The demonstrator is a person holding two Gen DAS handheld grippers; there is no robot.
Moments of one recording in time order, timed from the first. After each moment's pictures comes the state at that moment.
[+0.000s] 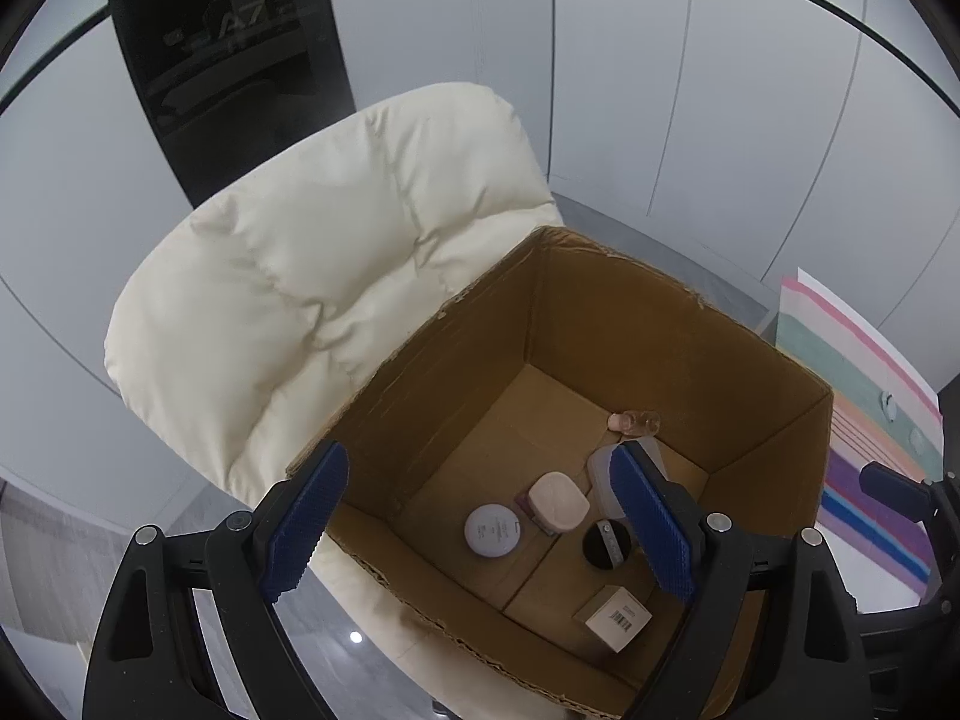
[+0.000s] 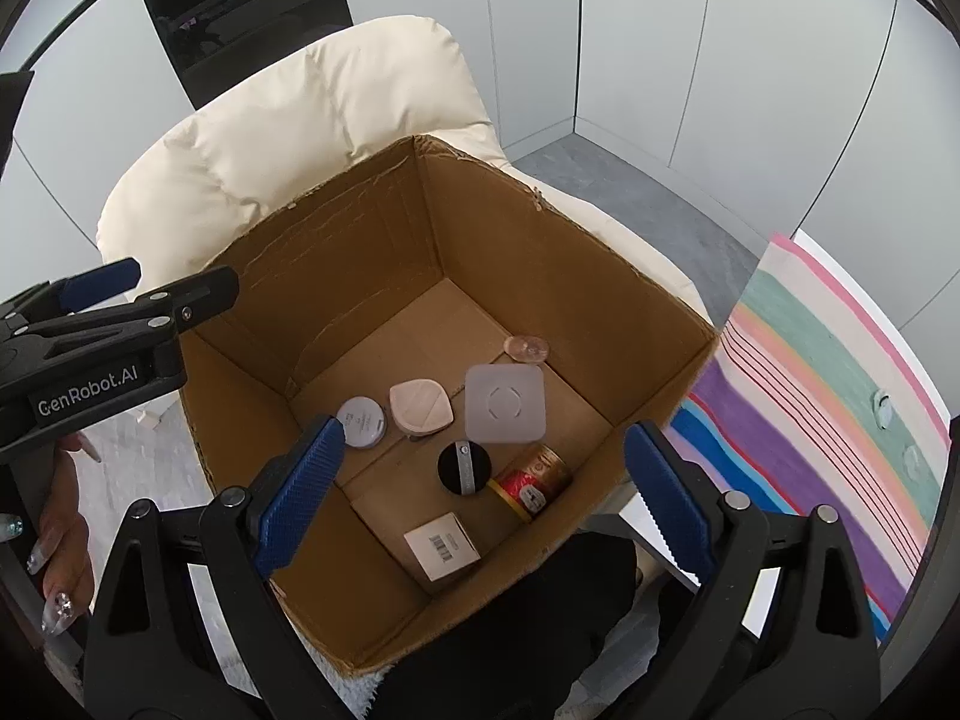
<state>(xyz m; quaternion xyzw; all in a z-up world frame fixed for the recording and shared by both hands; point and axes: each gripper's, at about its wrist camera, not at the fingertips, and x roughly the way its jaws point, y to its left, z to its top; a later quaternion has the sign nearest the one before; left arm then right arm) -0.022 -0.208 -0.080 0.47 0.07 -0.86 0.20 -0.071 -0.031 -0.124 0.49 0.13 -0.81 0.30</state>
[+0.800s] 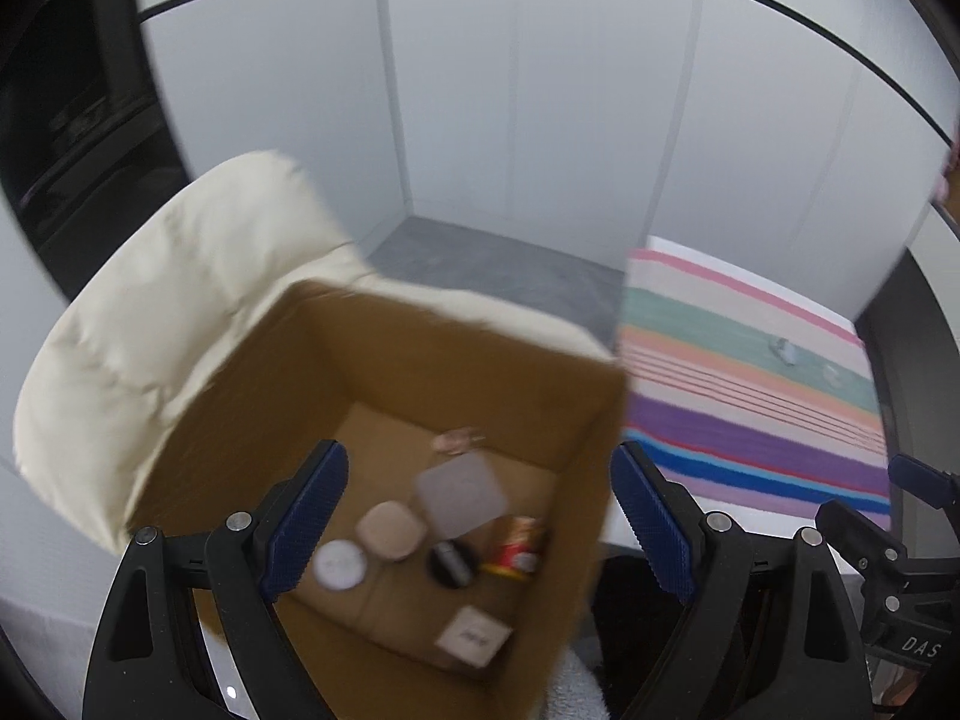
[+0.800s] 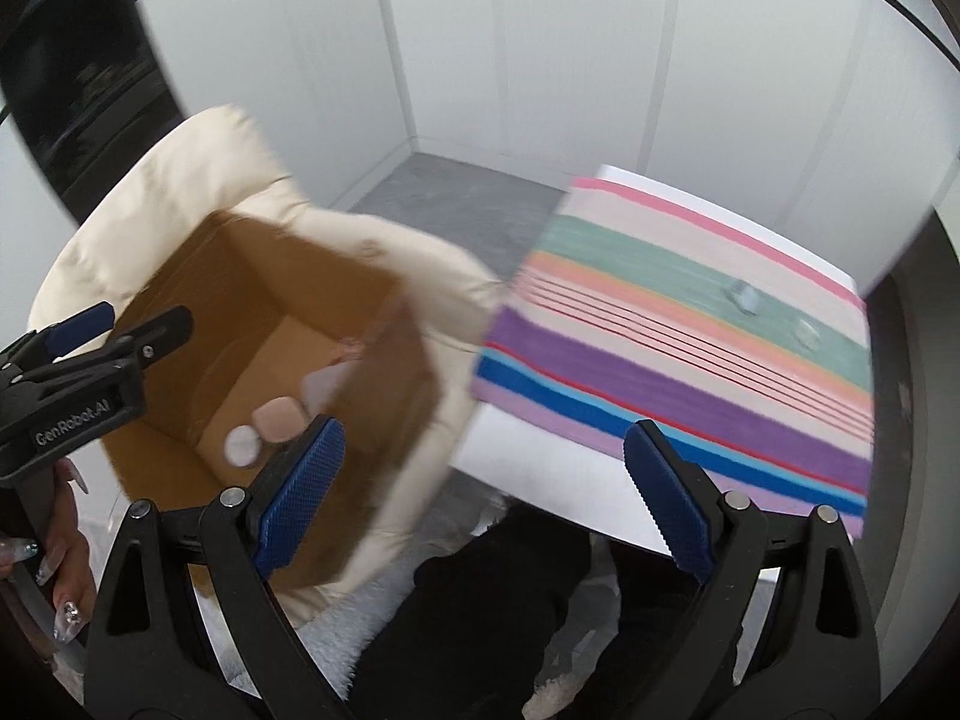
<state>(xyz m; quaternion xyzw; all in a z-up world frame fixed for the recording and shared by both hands) -0.069 -0.065 -0.069 0.45 0.02 -0.89 0.05 -0.084 0.136 -0.097 0.49 0.04 -0.86 0.14</state>
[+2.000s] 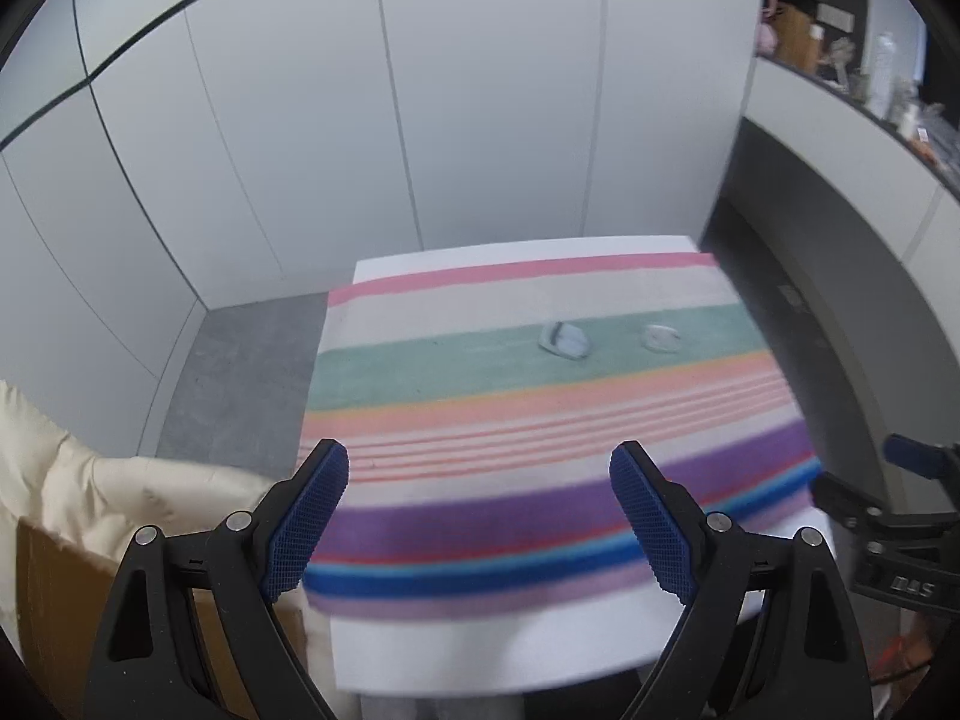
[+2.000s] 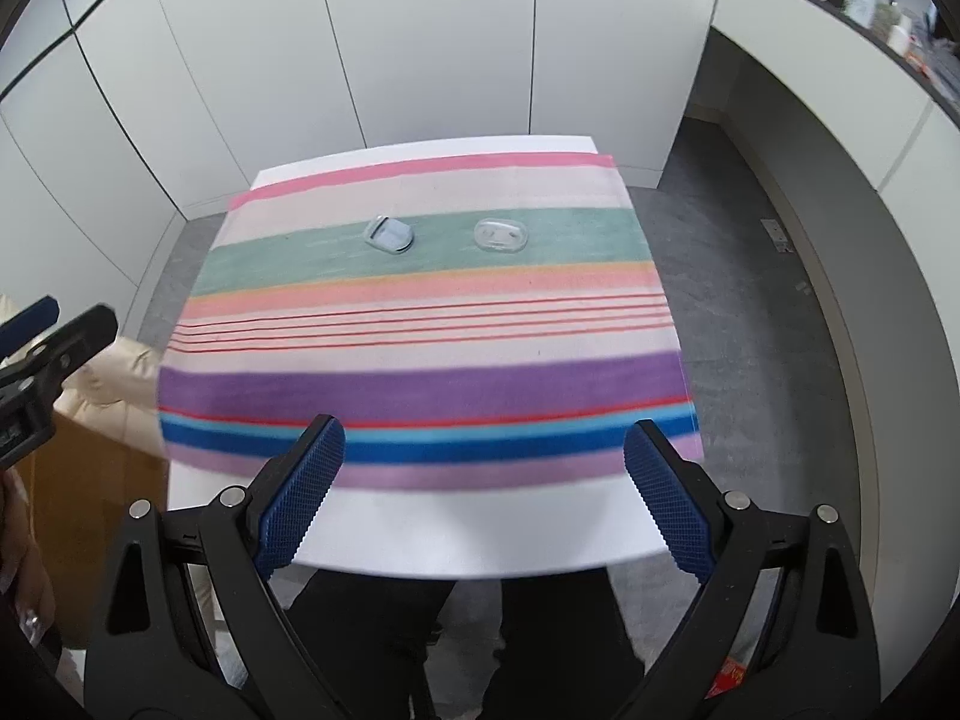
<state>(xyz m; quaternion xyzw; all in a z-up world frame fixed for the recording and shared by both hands) -0.205 0.230 -0.114 0.45 -0.09 -0.88 -0.13 -0.138 0.443 -0.155 0.52 -0.07 -0.85 -0.08</state>
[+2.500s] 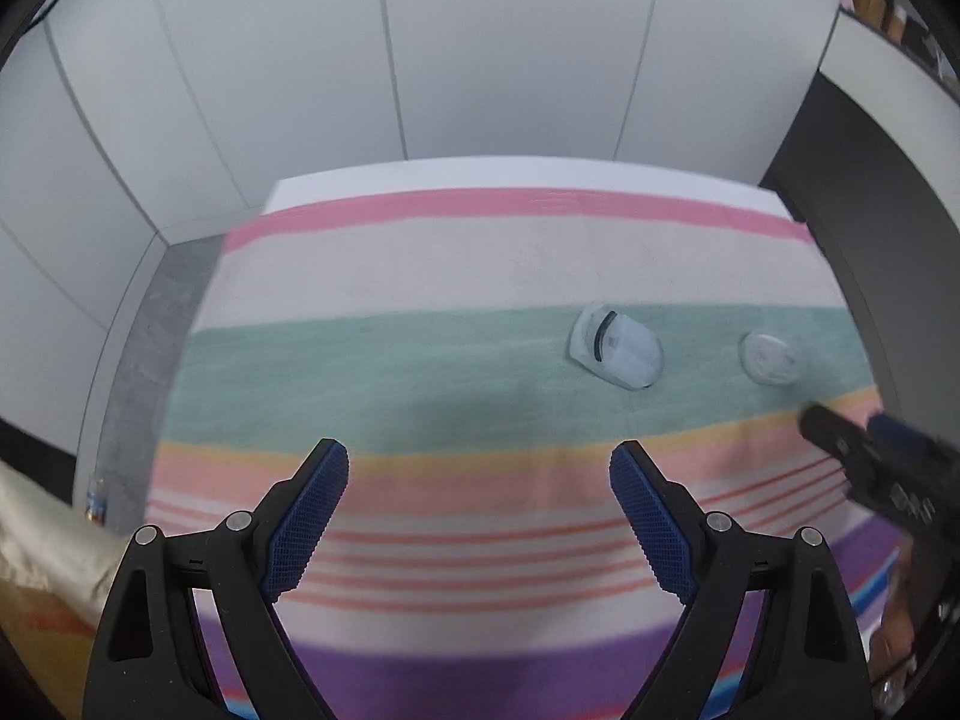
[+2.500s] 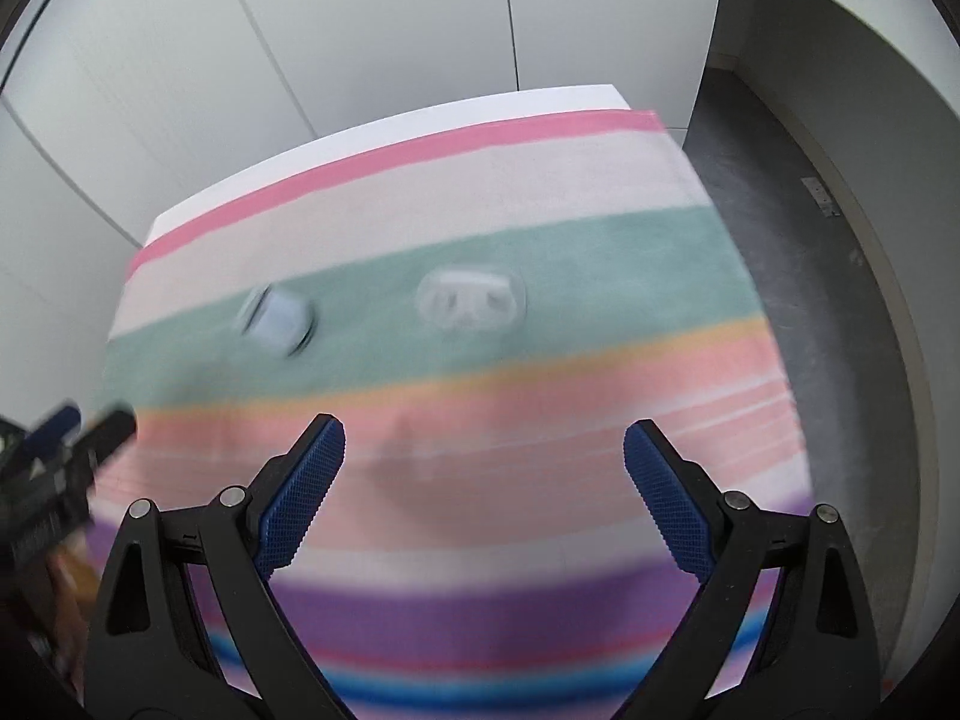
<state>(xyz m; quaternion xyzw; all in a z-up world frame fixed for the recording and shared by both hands) -0.347 0.295 -0.271 0.52 -0.08 -0.84 -0.12 -0.313 0.518 -0.305 0.53 -0.13 -0.83 -0.10</state>
